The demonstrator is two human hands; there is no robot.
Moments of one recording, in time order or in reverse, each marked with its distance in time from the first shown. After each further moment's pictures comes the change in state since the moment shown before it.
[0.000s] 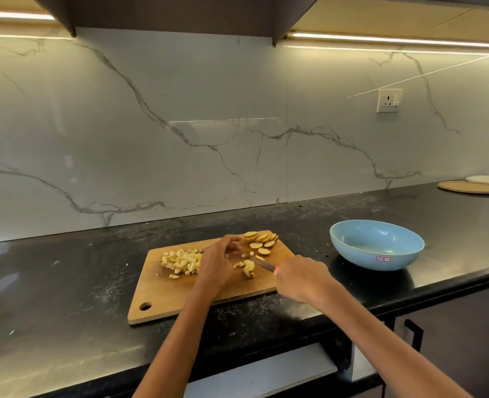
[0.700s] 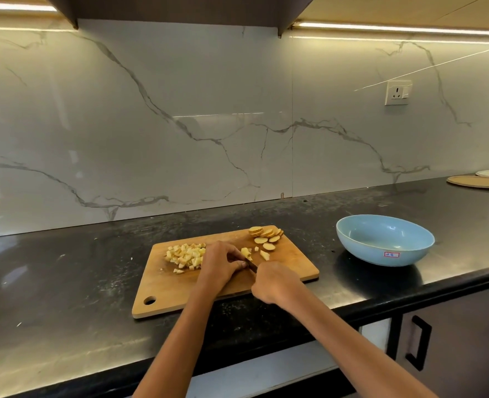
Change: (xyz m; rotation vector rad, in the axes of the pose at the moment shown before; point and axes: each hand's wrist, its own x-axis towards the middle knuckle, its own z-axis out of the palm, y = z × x) left_hand -0.002 -0.008 0.000 0.030 -0.099 -0.120; right_hand 0.021 -0.041 0.025 0.142 -0.103 0.070
